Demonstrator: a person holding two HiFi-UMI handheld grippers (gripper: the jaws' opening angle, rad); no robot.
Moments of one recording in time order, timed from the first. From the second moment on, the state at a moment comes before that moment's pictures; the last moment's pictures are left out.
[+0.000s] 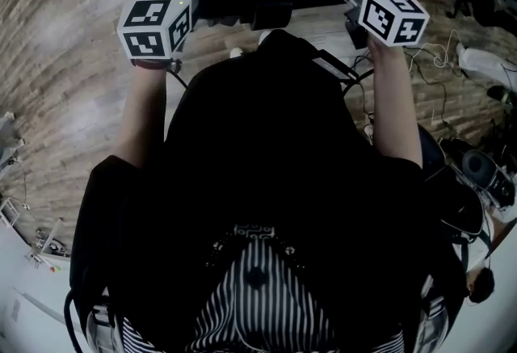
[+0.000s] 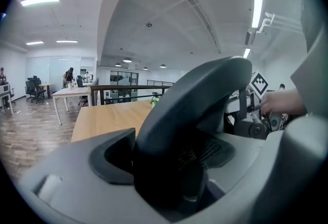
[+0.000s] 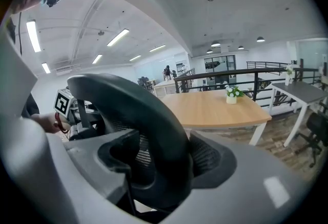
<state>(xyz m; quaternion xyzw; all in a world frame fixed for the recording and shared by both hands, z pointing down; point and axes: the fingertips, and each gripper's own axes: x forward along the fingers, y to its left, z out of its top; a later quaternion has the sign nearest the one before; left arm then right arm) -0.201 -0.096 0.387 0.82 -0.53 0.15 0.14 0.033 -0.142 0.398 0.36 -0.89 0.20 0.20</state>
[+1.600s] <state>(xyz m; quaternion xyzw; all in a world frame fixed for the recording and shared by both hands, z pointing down) -0.162 -0.266 0.388 0.78 -0.59 0.14 0.15 0.072 -0.334 0.403 0.29 -0.91 0.17 0.23</state>
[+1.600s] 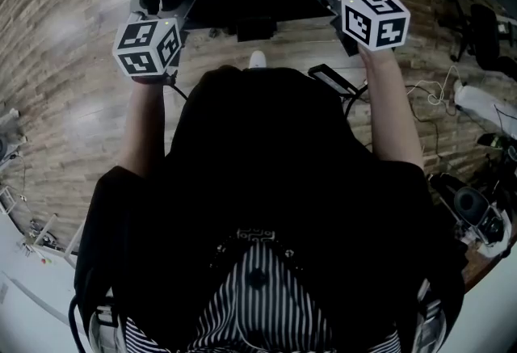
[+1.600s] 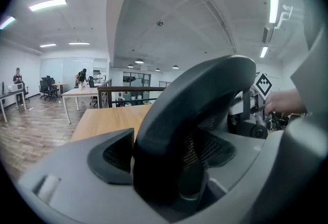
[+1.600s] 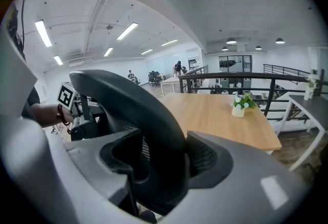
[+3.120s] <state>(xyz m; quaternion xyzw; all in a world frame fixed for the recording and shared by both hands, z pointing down) -0.193 -0.432 0.386 0.80 -0.57 0.14 0.13 0.045 -0.487 0.402 0.32 -0.90 0.19 0.24</state>
